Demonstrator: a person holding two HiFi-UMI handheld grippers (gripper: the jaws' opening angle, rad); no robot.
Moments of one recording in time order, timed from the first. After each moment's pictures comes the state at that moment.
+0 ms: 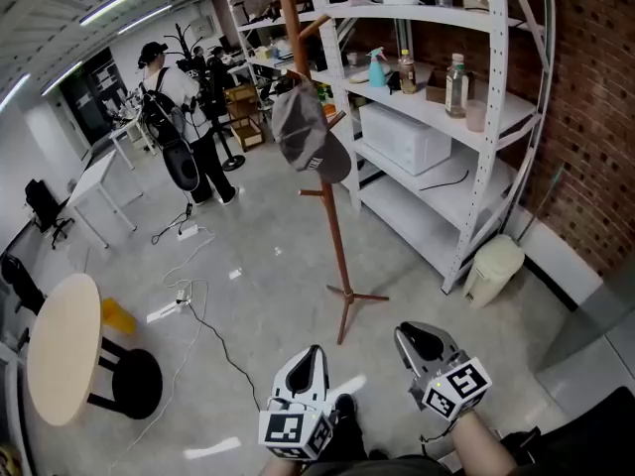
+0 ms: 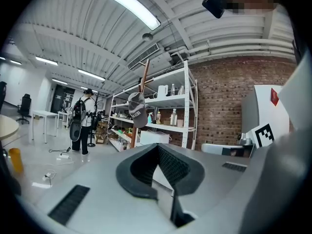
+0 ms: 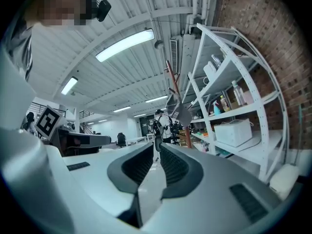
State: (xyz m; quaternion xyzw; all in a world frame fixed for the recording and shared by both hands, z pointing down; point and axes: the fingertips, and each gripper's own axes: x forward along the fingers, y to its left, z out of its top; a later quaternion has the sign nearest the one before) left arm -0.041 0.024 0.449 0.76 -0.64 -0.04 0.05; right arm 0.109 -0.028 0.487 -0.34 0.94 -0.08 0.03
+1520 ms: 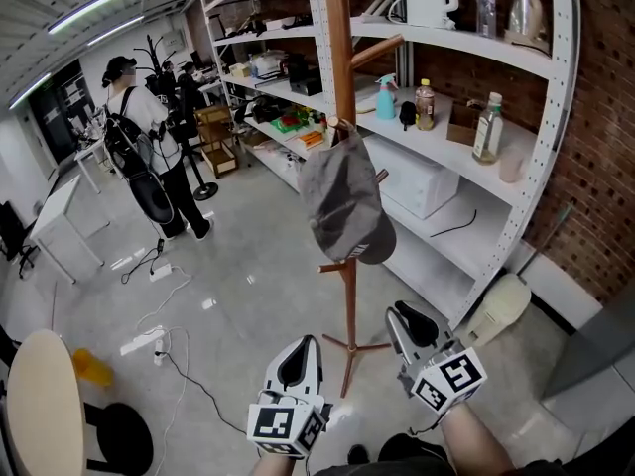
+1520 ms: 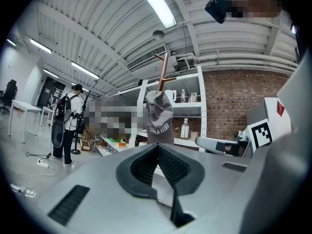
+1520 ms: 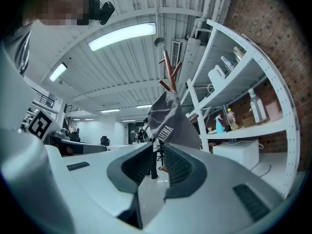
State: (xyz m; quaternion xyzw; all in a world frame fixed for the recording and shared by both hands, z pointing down) left arm -0.180 -0.231 0.409 0.80 -0.59 -0.09 0.04; right arm -0.034 -0.276 0.417 -0.41 0.91 -0.01 0.06
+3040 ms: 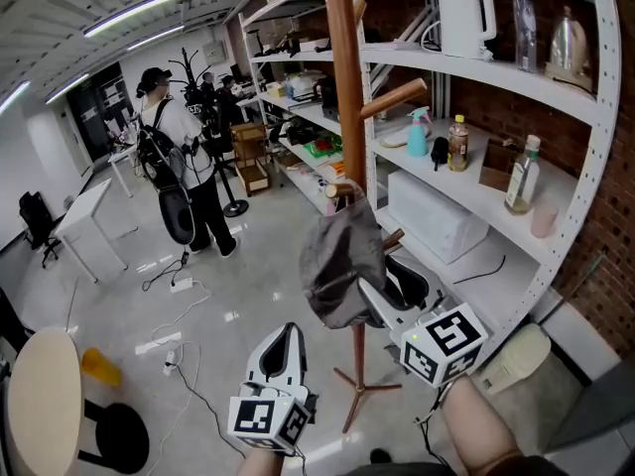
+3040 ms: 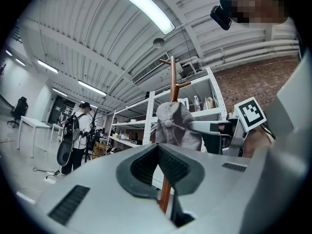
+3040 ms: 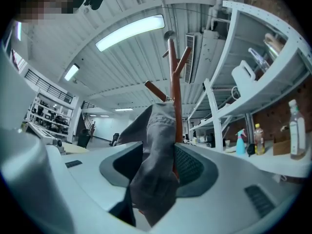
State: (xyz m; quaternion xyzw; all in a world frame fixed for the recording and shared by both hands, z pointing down) left arm -0.199 -0.333 0.331 0.75 -0.65 -0.13 -0.02; right arm -0.076 -0.418 0.294 -0.33 0.94 0.04 0.04
